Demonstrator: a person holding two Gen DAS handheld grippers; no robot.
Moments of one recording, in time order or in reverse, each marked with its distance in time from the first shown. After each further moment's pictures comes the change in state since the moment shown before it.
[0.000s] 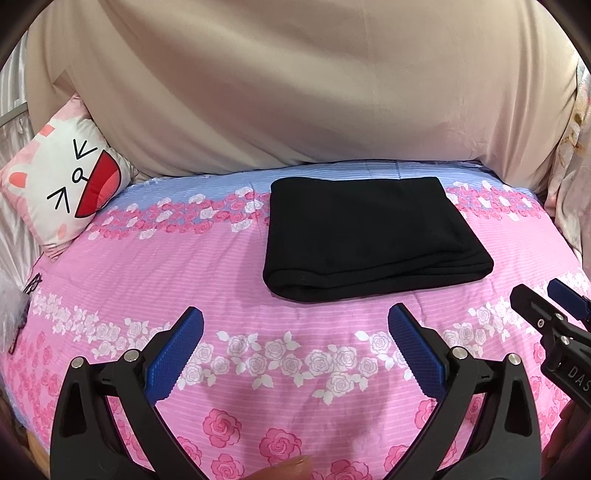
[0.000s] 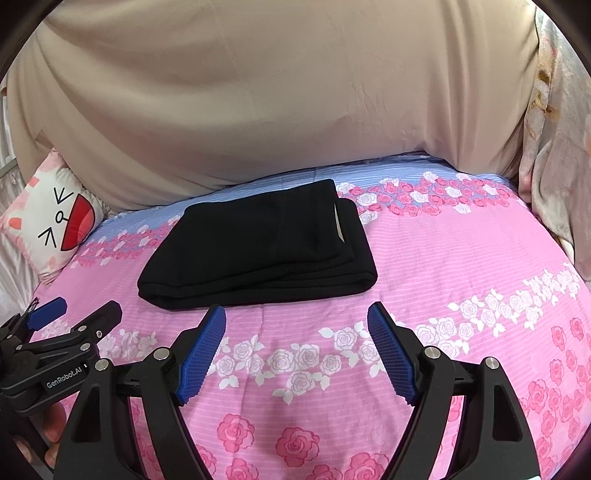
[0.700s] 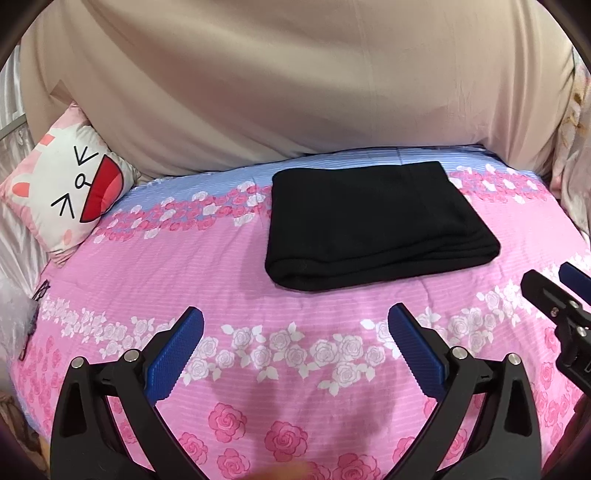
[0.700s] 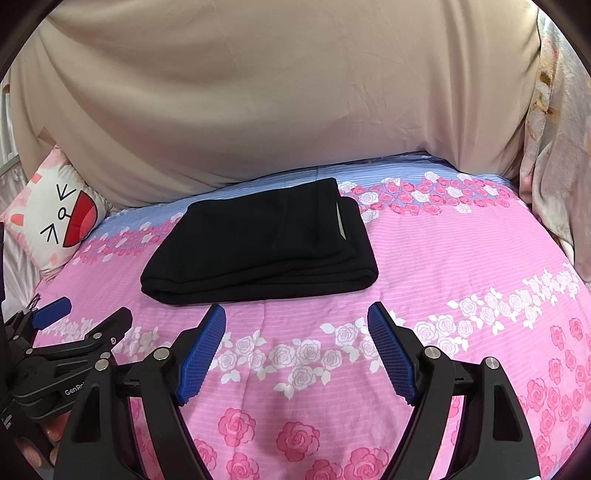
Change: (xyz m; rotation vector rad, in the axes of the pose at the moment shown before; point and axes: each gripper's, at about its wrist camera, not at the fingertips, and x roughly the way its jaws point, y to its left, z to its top) left arm 0.001 -0.010 -0.006 0.045 0.020 0.028; right arm -0.004 0.001 -0.004 -0.010 0.005 0.004
